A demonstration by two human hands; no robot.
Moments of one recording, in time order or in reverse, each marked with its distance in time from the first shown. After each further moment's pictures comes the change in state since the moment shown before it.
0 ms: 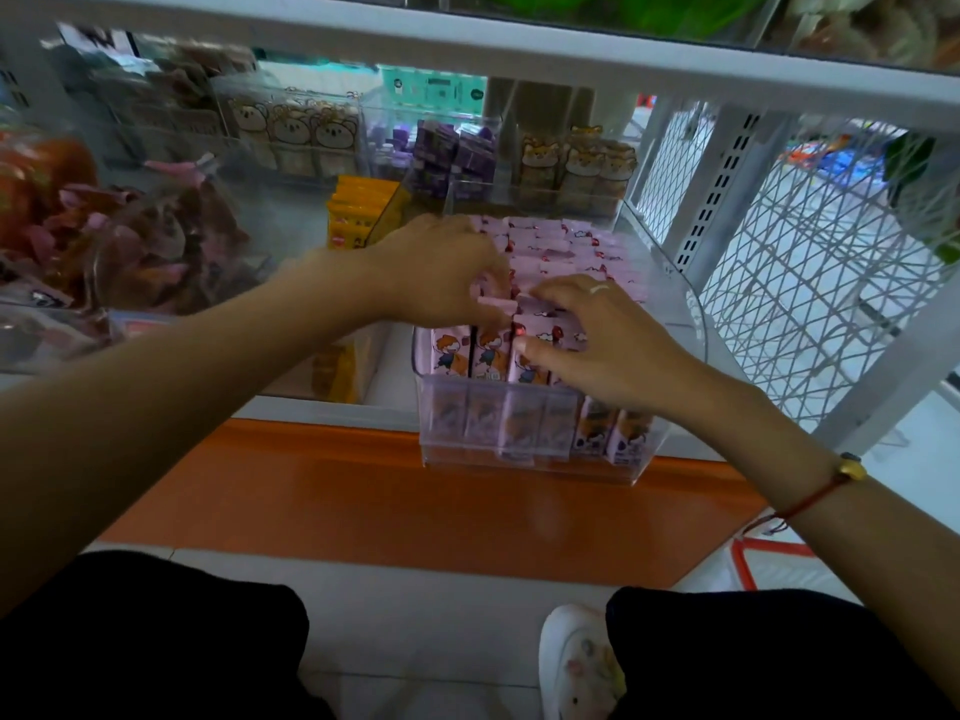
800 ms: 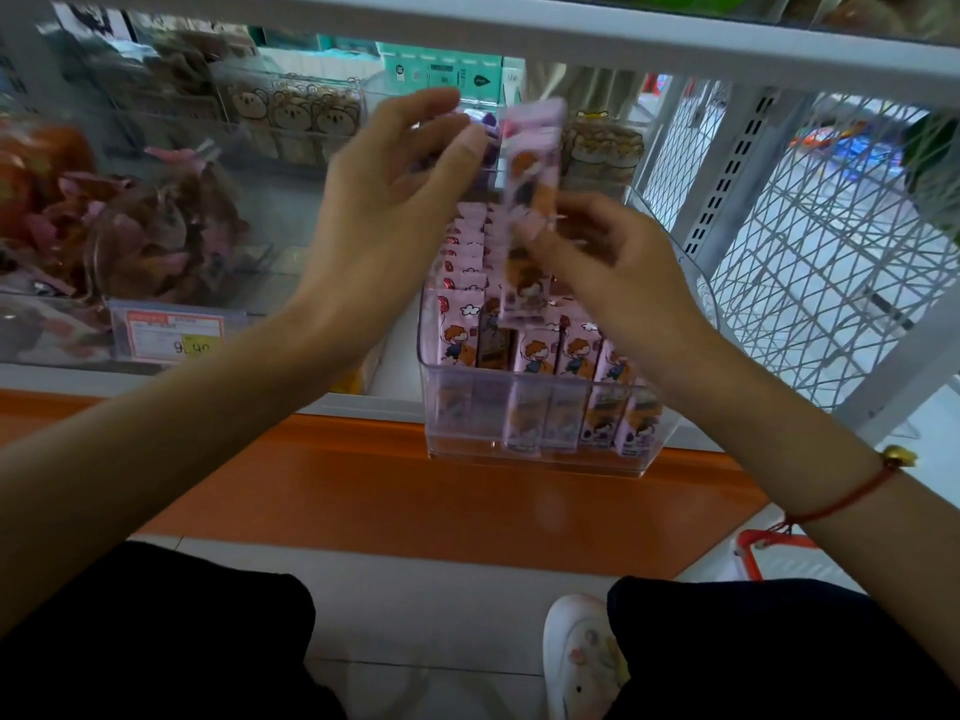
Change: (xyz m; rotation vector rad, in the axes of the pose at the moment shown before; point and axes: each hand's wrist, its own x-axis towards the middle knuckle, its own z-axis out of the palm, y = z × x) left_hand -0.054 0.036 -0.015 -1.151 0.760 -0.250; right_hand -0.001 -0.039 -0.022 0.900 0.255 0.017
